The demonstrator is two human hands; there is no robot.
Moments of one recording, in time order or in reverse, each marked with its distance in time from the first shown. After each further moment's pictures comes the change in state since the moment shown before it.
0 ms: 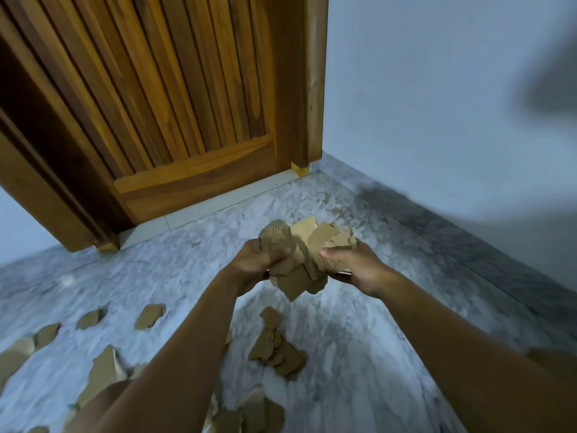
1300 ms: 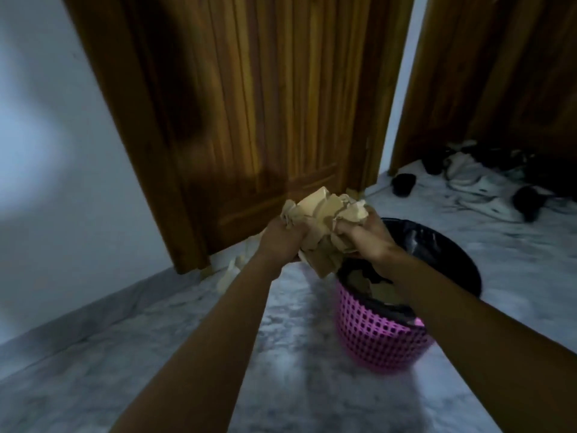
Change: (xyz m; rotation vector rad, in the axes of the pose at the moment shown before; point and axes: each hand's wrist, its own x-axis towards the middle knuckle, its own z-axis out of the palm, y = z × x) left_hand -0.412 -0.010 0.664 0.374 -1.490 0.390; right_hand -0.733 0.099 -0.284 0.117 1.760 -0.337
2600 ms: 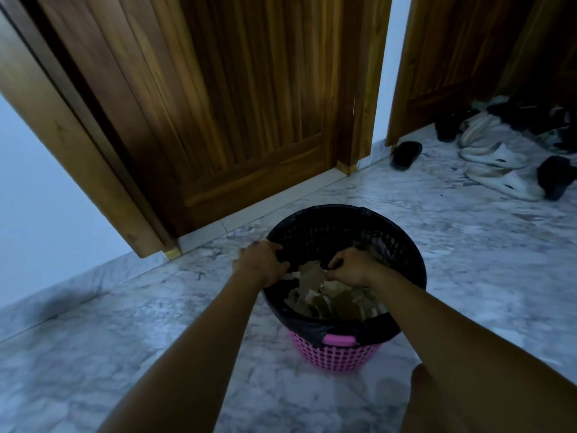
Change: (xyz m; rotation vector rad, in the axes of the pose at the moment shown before) left_hand 0.080 -0.053 0.166 1.089 -0.047 -0.359; right_hand 0.074 0.110 -0.178 -0.836 -0.466 0.263
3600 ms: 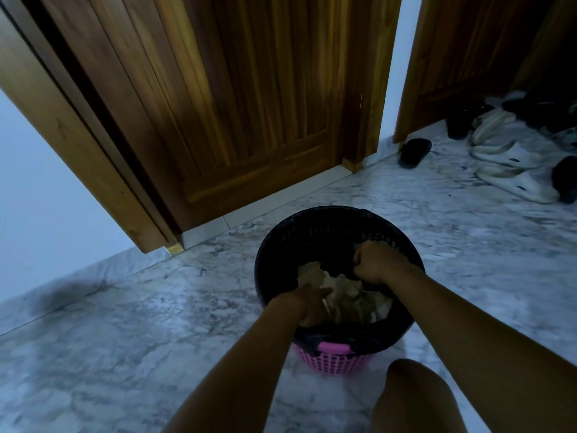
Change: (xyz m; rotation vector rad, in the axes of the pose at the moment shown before) left_hand -0.026 0.062 0.057 0.172 -0.484 0.286; right_hand 0.008 0.022 -0.032 -0.205 0.032 0.092
